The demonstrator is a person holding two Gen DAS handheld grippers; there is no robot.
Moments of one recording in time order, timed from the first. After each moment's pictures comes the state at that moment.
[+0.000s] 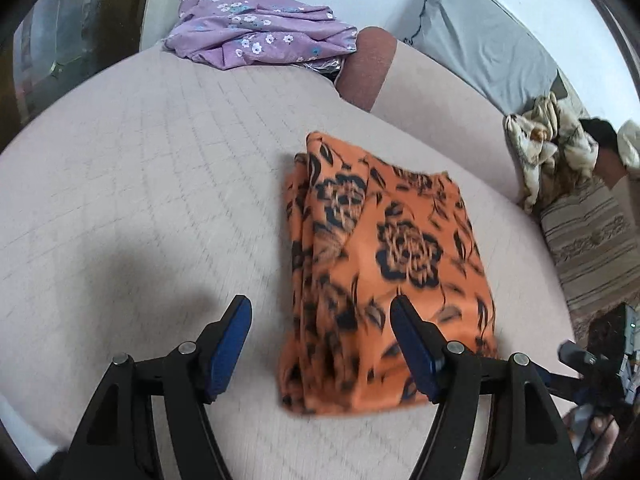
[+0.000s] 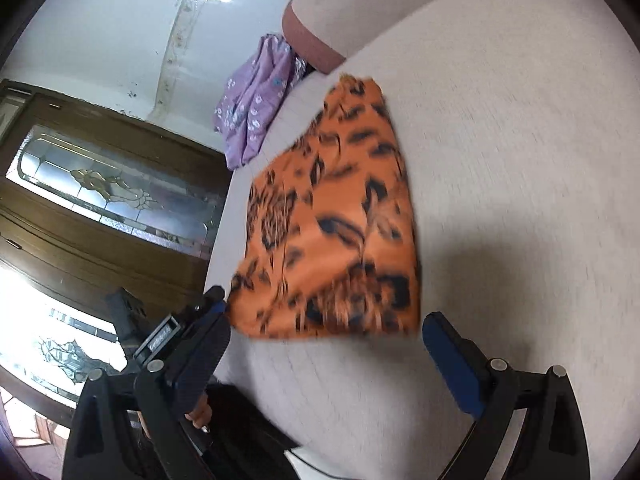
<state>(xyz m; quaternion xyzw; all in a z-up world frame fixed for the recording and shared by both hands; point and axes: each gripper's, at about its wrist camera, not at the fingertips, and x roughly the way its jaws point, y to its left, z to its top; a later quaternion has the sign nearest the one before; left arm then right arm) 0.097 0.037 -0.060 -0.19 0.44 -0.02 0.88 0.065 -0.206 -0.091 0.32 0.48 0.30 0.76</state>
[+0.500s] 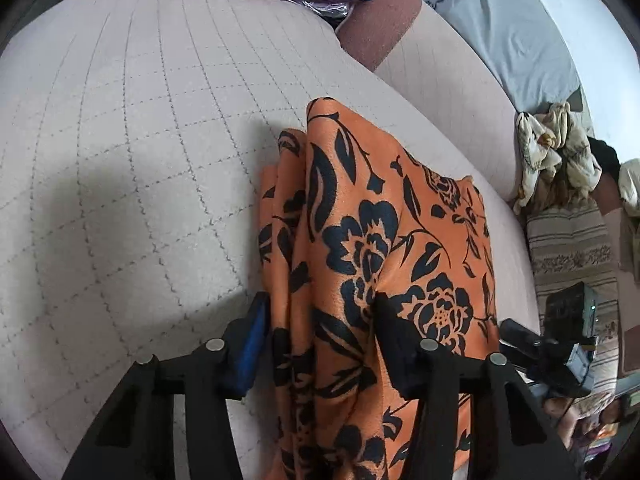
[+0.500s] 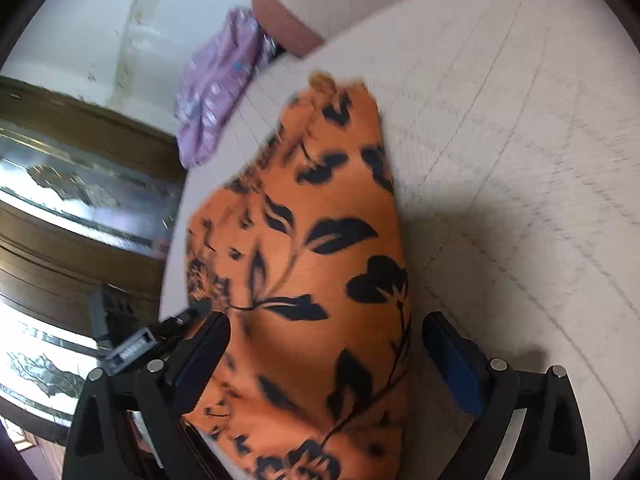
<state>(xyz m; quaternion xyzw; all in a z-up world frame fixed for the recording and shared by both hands) 0.183 0.088 -0.125 -0.26 0.51 -0.09 0.81 0.196 -0.154 -0.128 0.26 0.54 0.28 0.75</state>
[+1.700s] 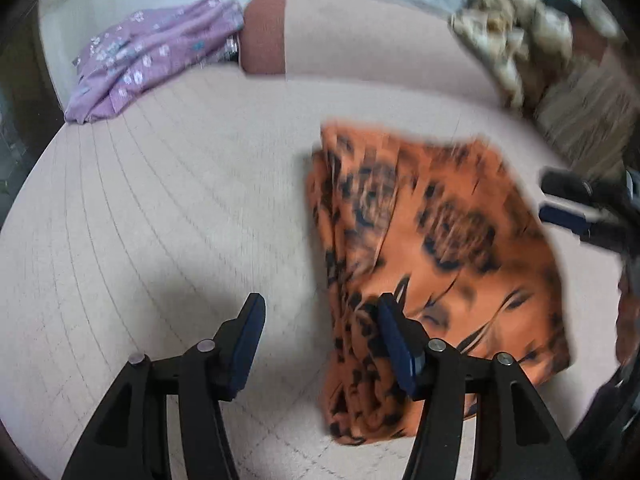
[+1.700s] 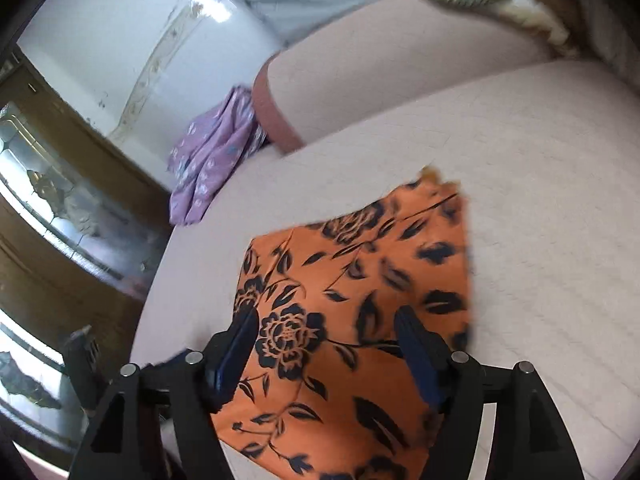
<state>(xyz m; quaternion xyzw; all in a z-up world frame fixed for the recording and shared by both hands) 0.100 0.014 -0.088 0.00 0.49 -0.06 0.87 0.169 -0.247 -0.055 0.23 0.44 0.22 0.84</state>
